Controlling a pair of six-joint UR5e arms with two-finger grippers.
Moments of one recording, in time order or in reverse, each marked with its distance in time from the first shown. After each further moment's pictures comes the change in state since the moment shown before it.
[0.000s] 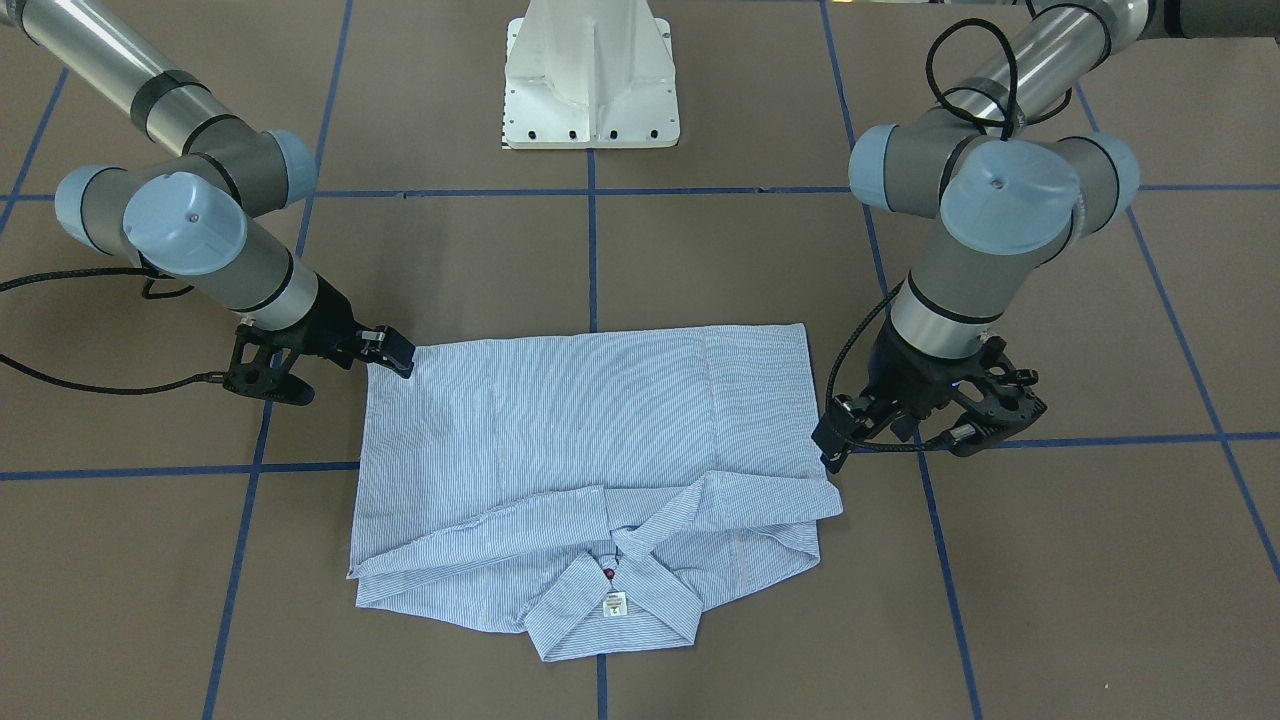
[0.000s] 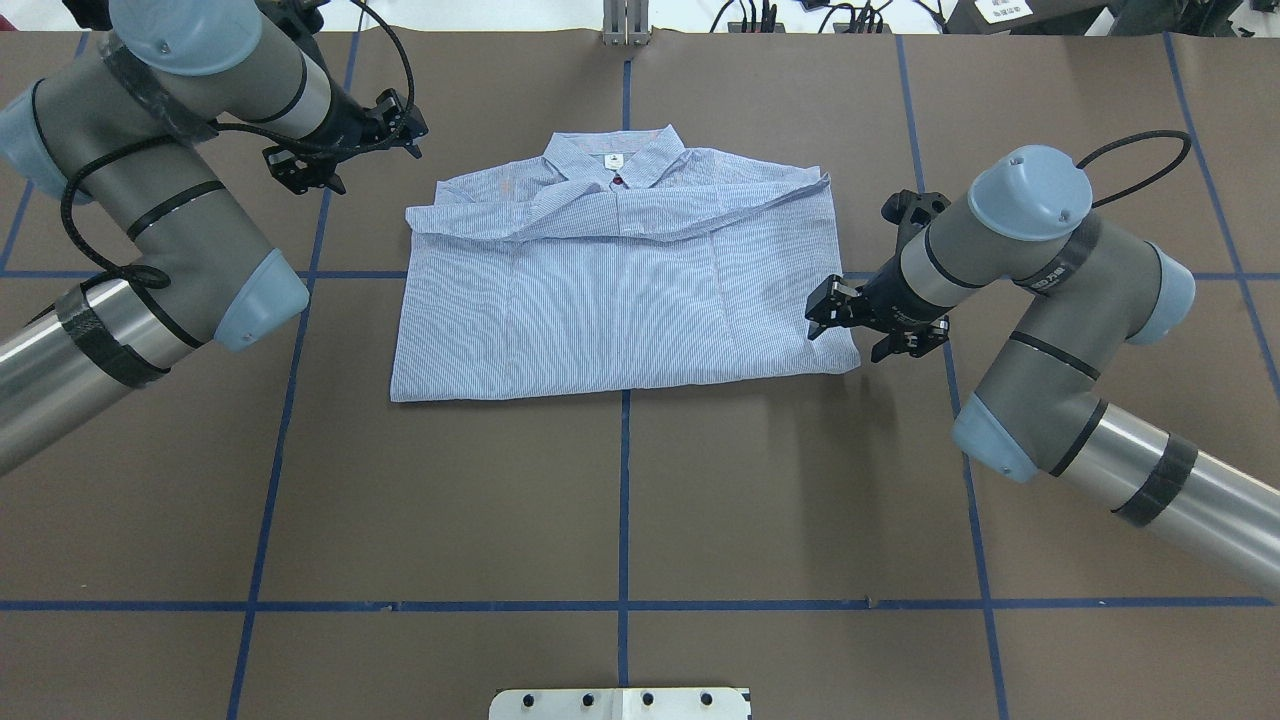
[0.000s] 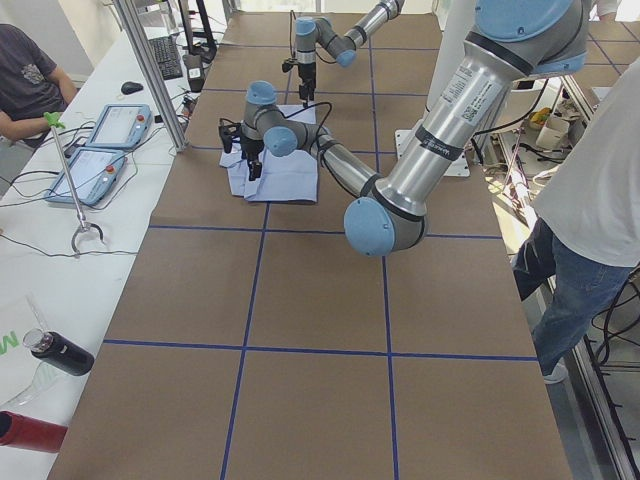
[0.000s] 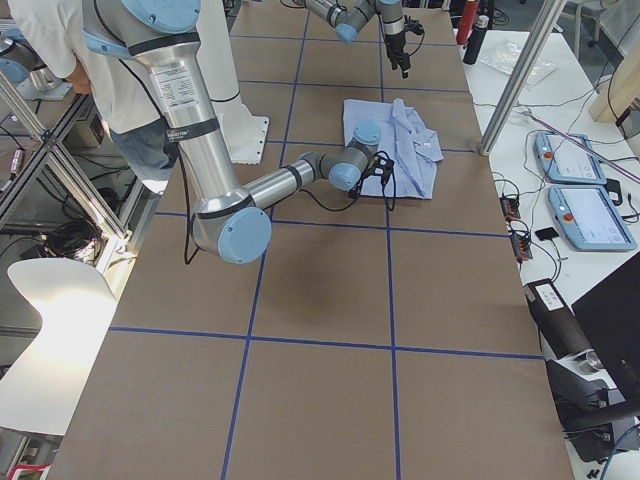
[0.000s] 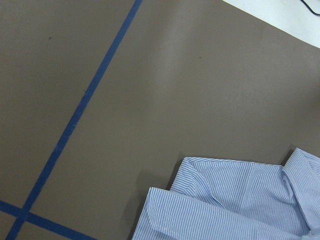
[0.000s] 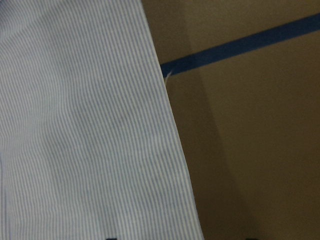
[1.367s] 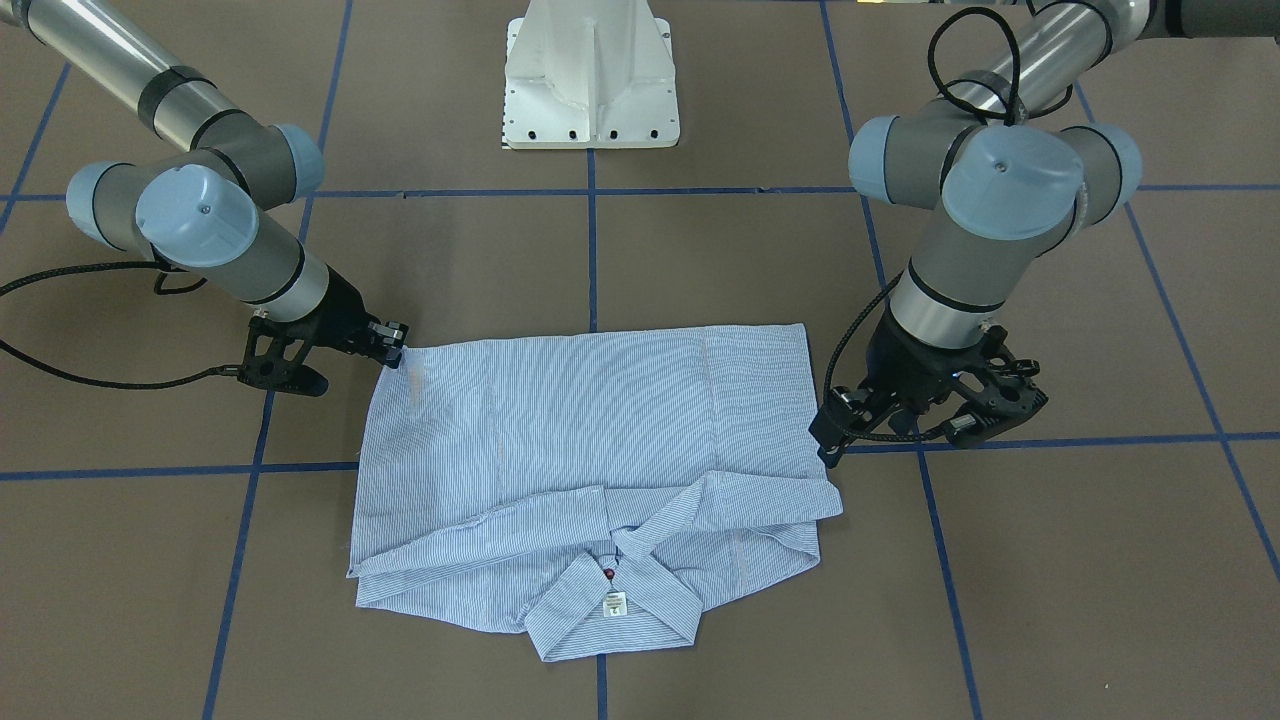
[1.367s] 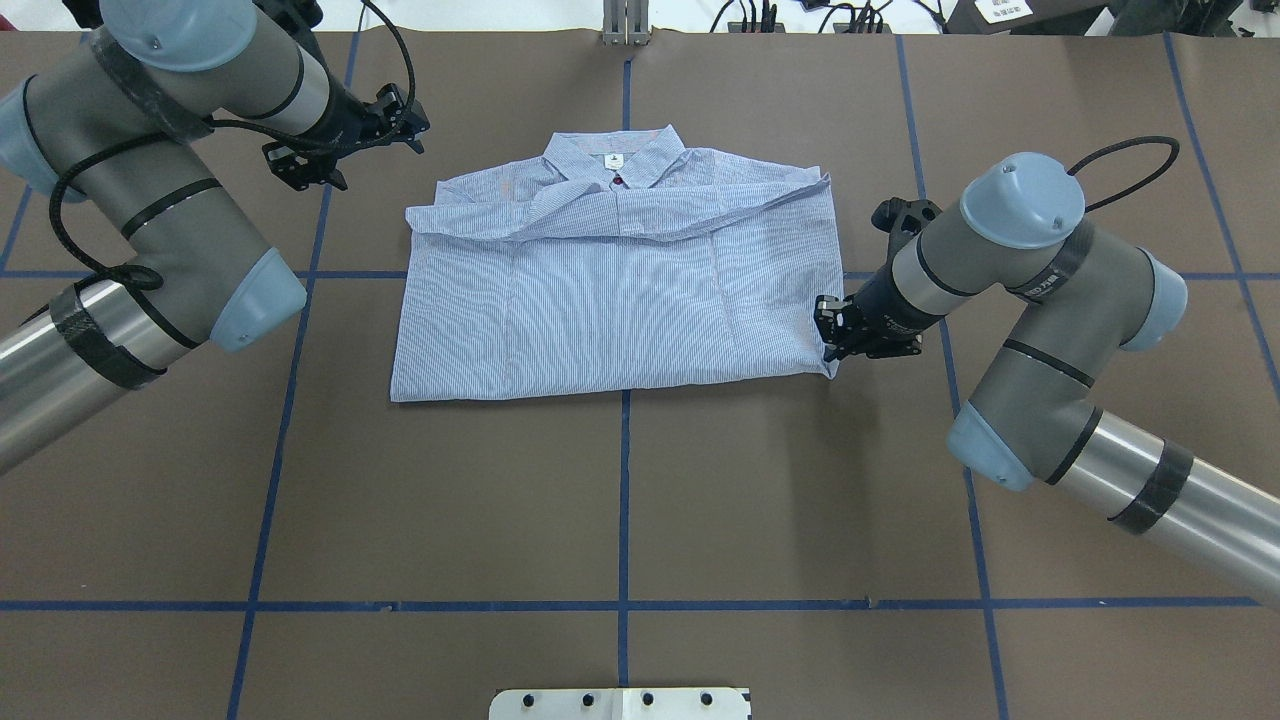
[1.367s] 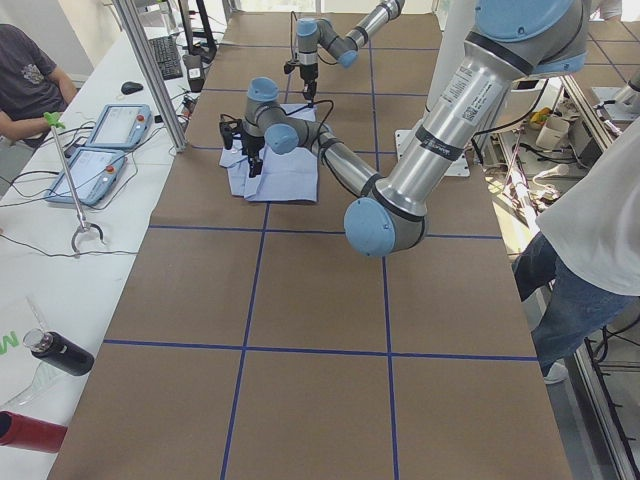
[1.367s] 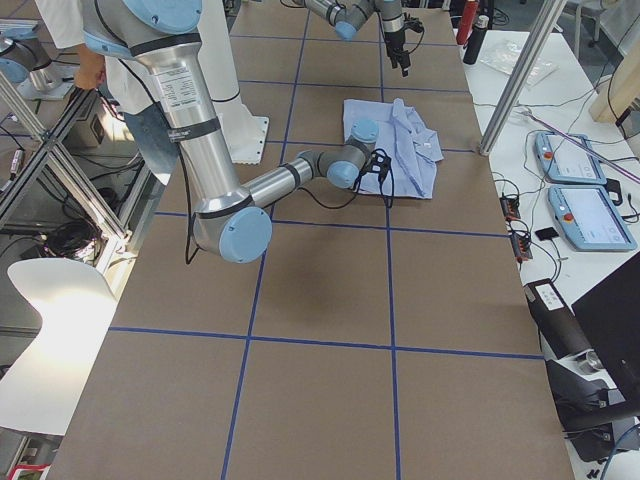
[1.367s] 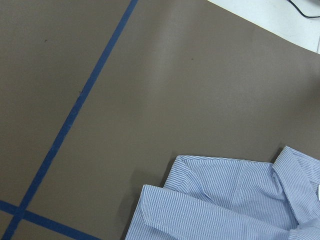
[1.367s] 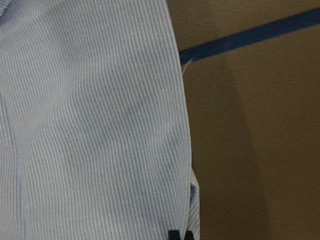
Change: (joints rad) left arm -0.001 0.002 -0.024 0.003 0.000 -0.001; right arm -0.015 -0.003 0.017 0.005 0.010 0.001
